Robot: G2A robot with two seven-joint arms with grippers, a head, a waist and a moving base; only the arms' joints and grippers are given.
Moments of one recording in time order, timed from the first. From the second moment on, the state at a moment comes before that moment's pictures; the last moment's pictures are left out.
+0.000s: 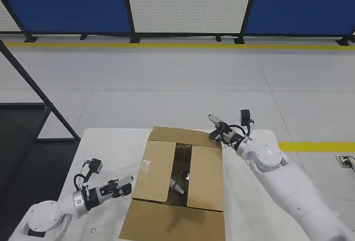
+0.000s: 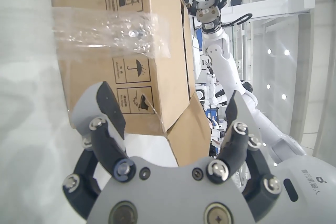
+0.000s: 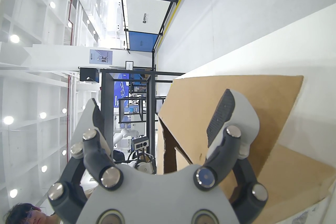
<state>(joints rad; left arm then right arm) 1.06 -0.95 -1.37 -1.40 -0.33 -0.31 -0.96 -0.29 -1.25 0.66 -0.67 0.63 -0.26 0.47</state>
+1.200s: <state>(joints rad) 1.17 -0.91 -1.58 -1.48 -0.47 -0.41 -1.05 -0.57 -1.16 0.97 -1.18 0.50 -0.22 0.64</state>
